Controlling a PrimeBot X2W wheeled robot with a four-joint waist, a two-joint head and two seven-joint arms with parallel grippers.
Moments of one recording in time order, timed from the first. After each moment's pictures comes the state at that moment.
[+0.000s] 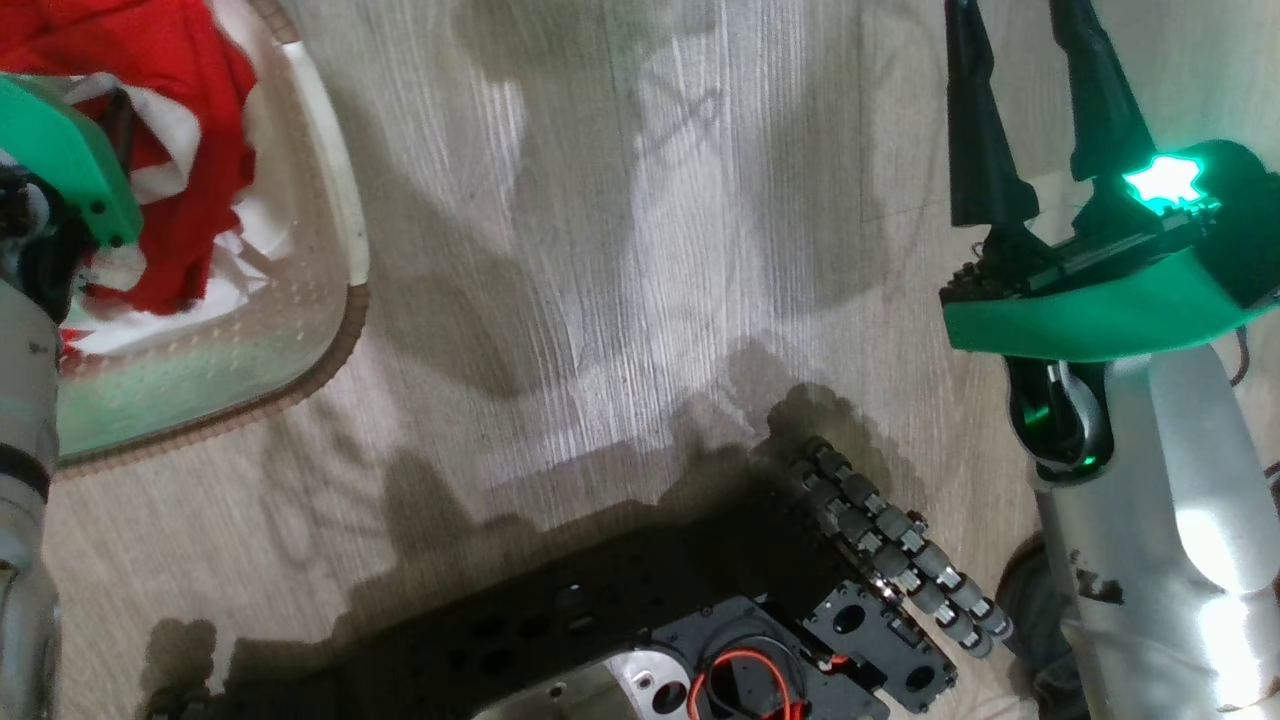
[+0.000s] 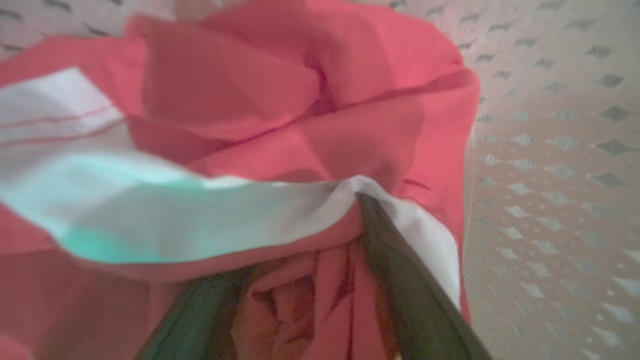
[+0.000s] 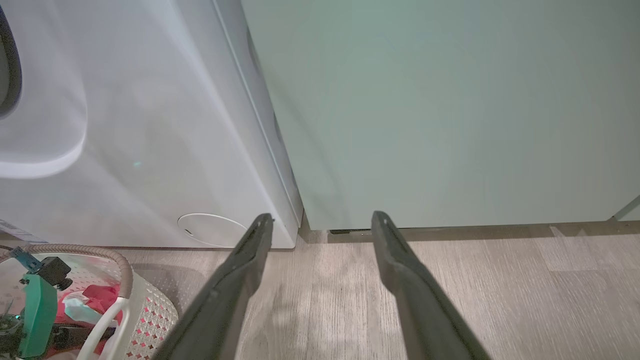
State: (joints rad) left arm -1.13 0.33 -0.18 1.23 -0.38 -0.13 0.08; right arm -0.50 -0.05 0.12 0.01 0.34 0.13 -0.25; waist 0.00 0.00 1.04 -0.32
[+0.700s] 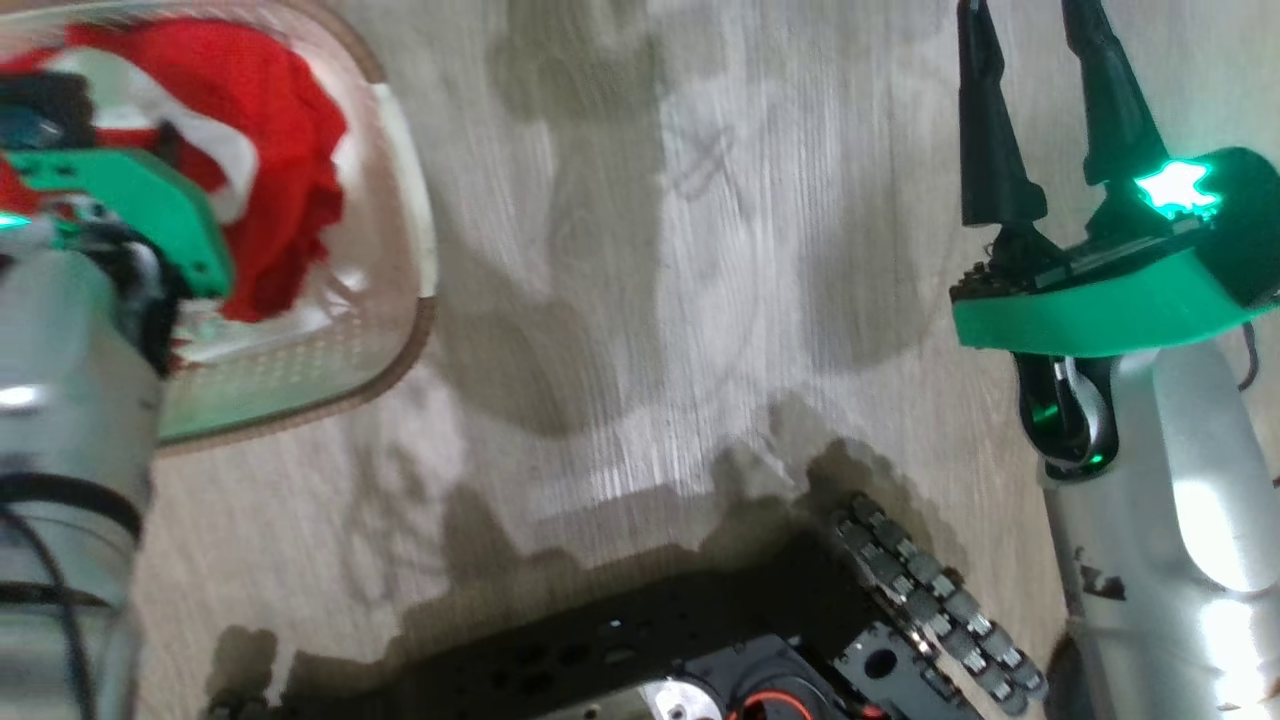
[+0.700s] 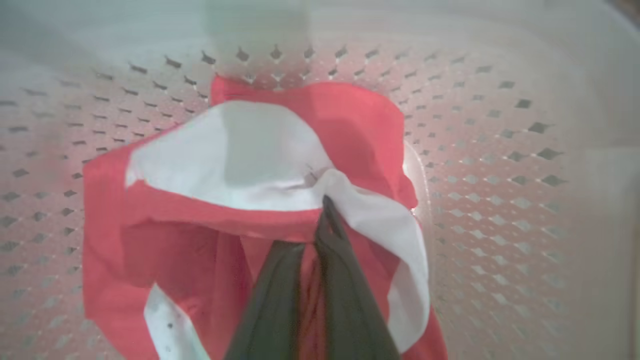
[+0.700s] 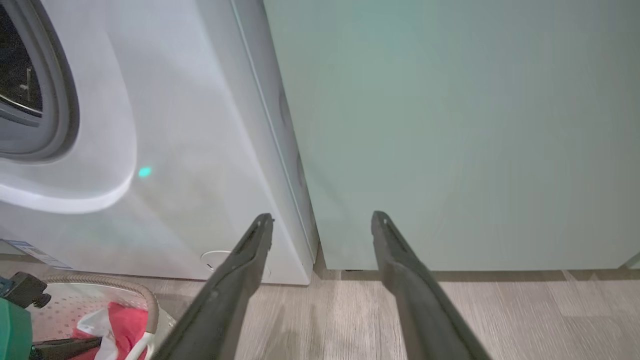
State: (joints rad) left arm -1.05 0.26 -0.25 1.25 -0.34 -0.08 -0.13; right arm -0.50 -0.05 0.10 0.02 0.30 0.13 -0.25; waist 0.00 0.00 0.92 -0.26
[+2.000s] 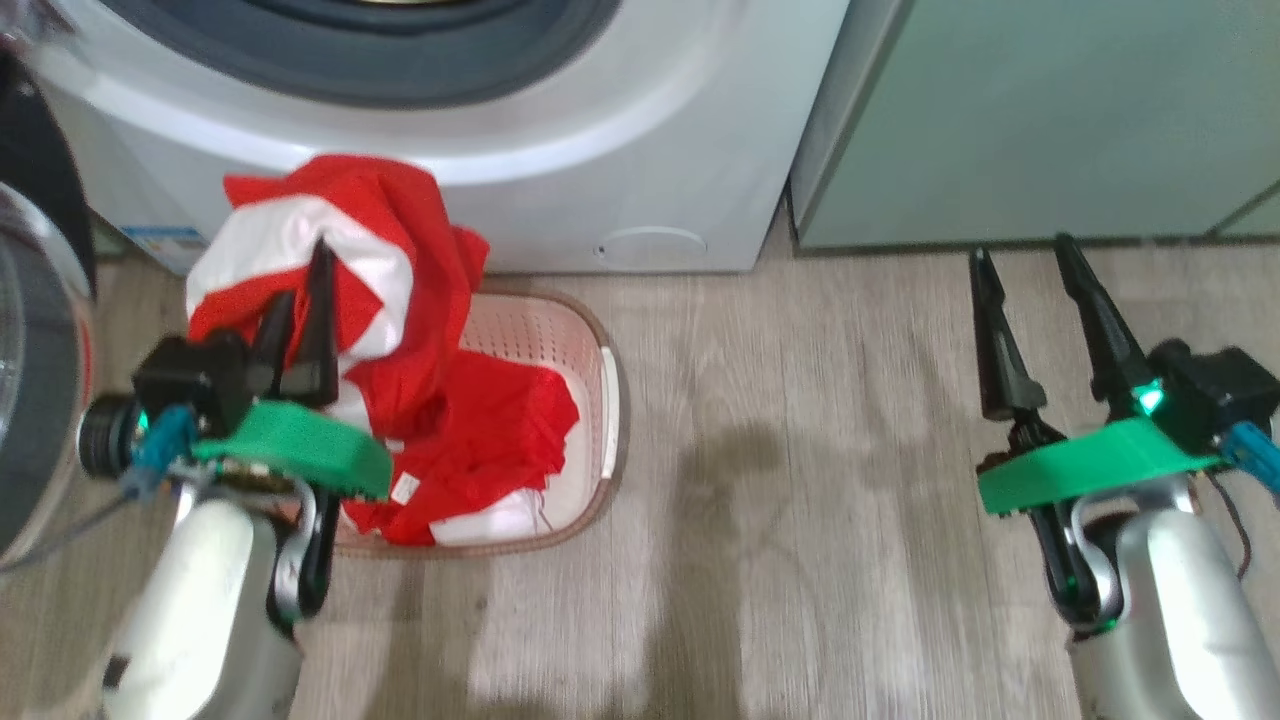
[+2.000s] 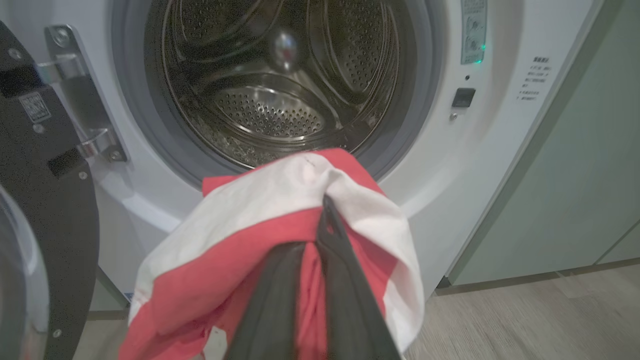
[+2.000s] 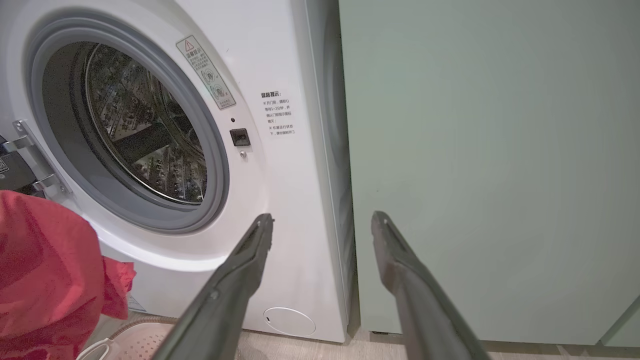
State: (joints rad) left arm -0.33 0.22 -0.22 0.19 -0.33 0.09 -0.23; right arm -0.21 -0.05 -0.02 0.09 0.21 0.13 -0.18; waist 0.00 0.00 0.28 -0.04
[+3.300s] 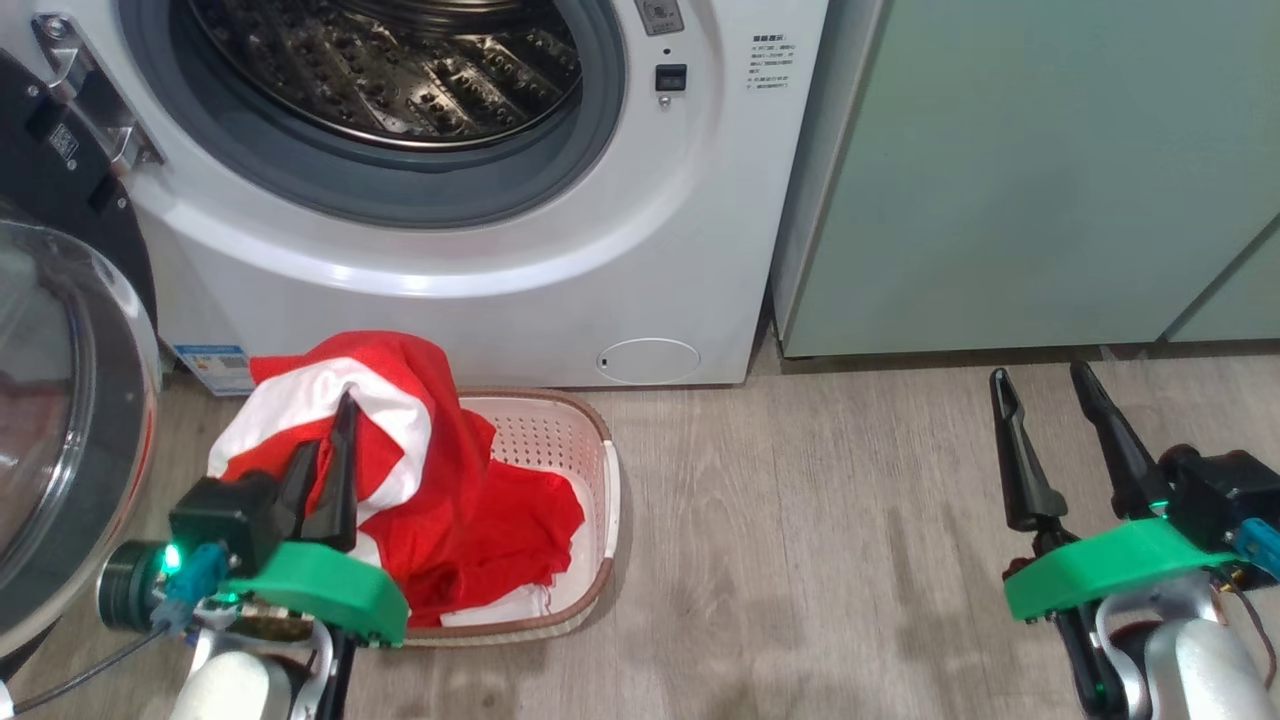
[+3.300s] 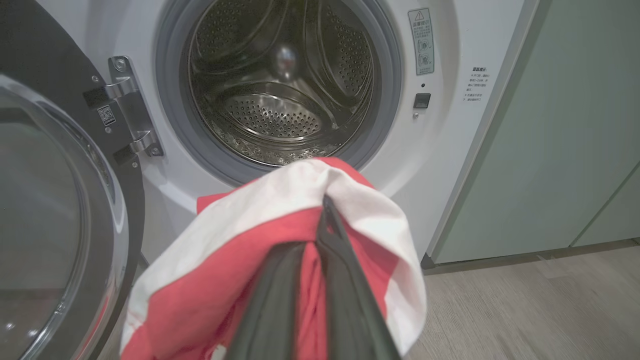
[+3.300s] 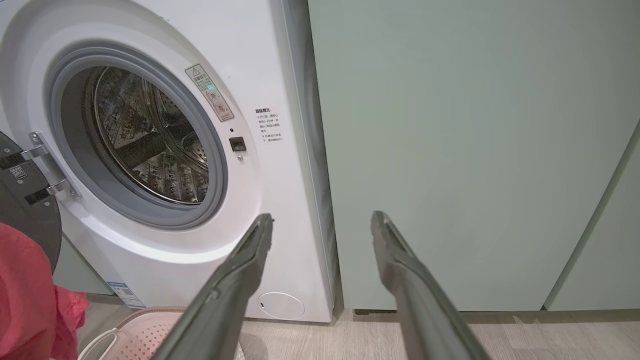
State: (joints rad) left arm -0.04 0.26 -0.25 -0.03 -0.33 0.18 -0.12; right arm -0.01 -0.05 -0.07 0.01 0.22 0.13 -0.10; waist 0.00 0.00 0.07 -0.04
